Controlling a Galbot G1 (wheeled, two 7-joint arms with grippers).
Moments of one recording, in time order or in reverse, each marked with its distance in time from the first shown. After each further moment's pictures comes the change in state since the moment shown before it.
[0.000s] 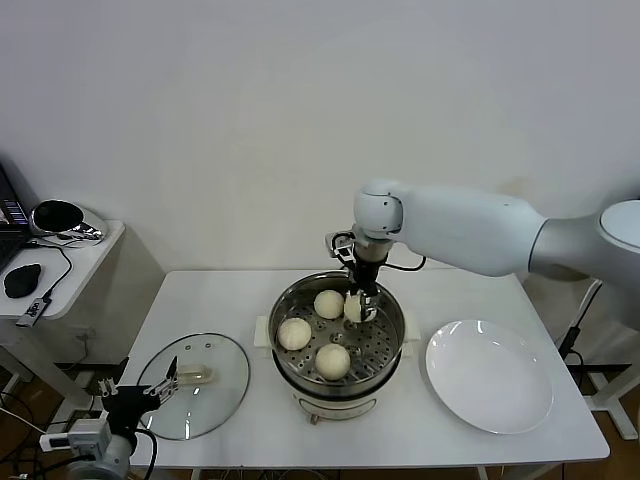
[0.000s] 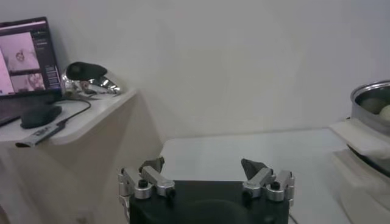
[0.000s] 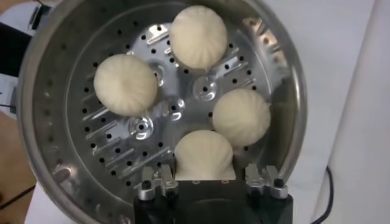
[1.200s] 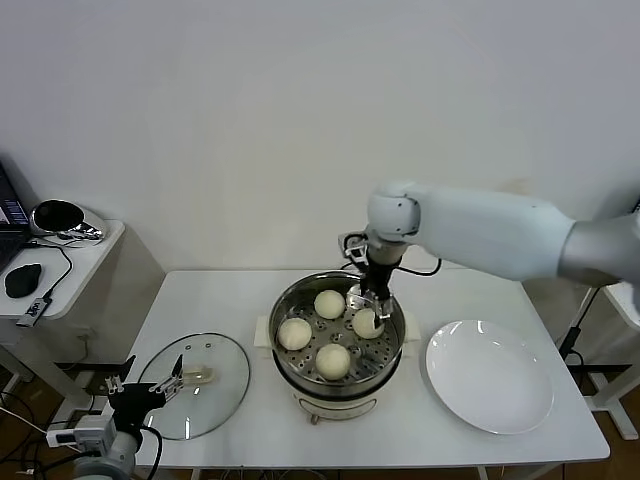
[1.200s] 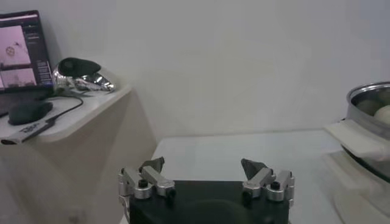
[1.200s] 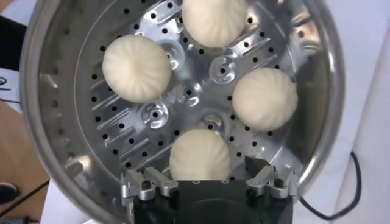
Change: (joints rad) left arm -0.016 -0.008 0.012 0.012 0.003 0.007 0.008; right arm 0.050 -0.136 0.029 0.136 0.038 -0.085 0.013
